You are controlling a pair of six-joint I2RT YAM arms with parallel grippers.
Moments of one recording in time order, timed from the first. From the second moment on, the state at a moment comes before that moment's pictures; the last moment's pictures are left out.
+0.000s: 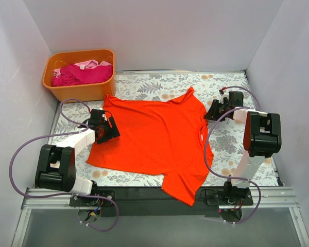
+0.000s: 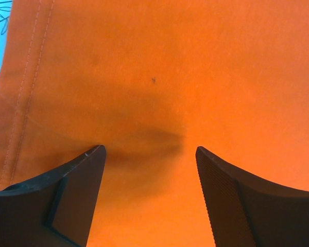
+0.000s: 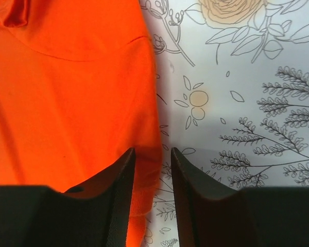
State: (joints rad) left arm -0.15 1.43 0.70 -0.26 0.02 -0.51; right arm -0.06 1.85 1.04 -0.11 -0.48 0.18
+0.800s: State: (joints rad) left arm -0.16 1.43 0.70 -0.27 0.01 -0.50; right arm 0.39 1.73 1.18 -0.39 0.46 0.05
